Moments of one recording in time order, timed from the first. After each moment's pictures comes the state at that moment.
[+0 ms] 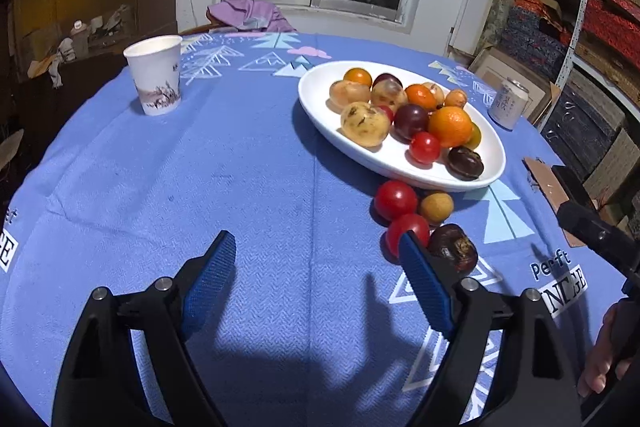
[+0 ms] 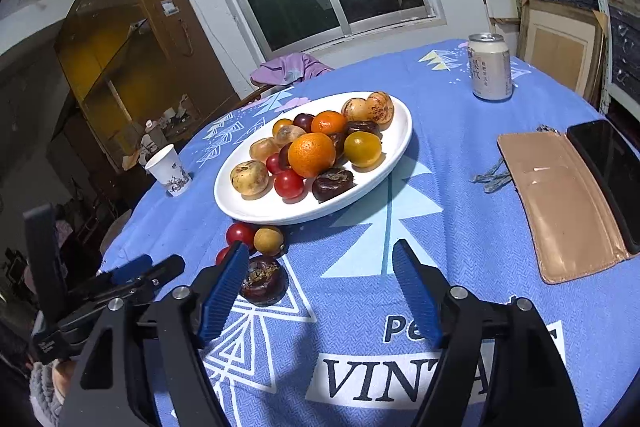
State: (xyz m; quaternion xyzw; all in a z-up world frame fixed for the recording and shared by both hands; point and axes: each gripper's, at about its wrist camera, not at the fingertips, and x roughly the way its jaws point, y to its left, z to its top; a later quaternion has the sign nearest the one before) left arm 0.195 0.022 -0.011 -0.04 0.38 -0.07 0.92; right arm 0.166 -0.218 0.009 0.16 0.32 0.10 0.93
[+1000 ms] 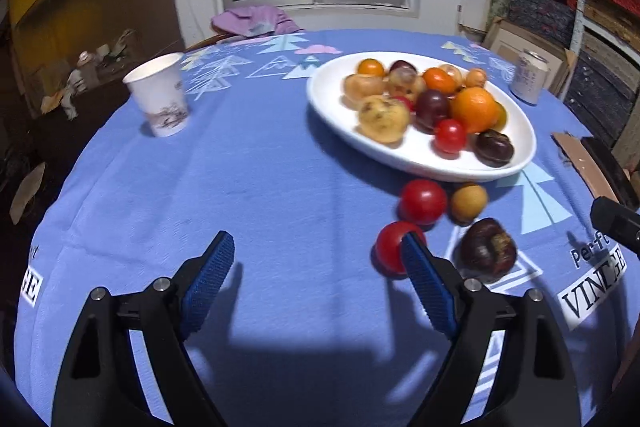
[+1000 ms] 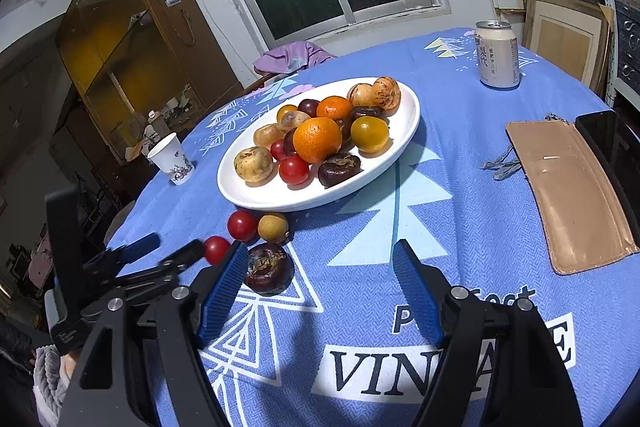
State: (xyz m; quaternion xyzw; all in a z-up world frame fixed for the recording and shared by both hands) left arm 0.210 0.014 -0.014 0.02 0.38 -0.03 0.92; right arm 0.169 -0.210 0.002 0.15 0.34 0.11 0.92
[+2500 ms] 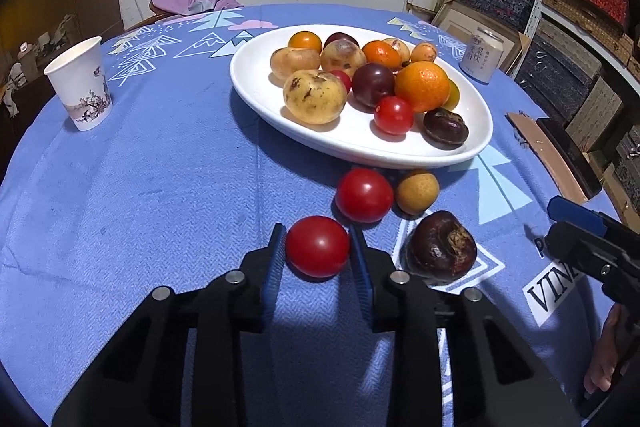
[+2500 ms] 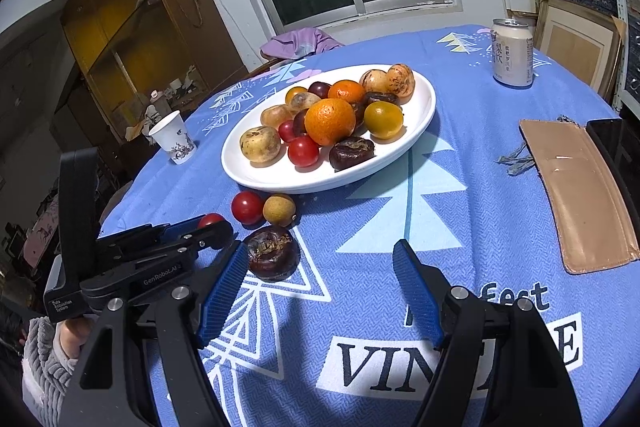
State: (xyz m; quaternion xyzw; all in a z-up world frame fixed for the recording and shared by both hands) left arm 0.233 -0.007 -0.028 0.01 0.42 -0.14 0.90; right arm 0.171 -0.197 -0.005 0.12 0.36 0.12 0.92
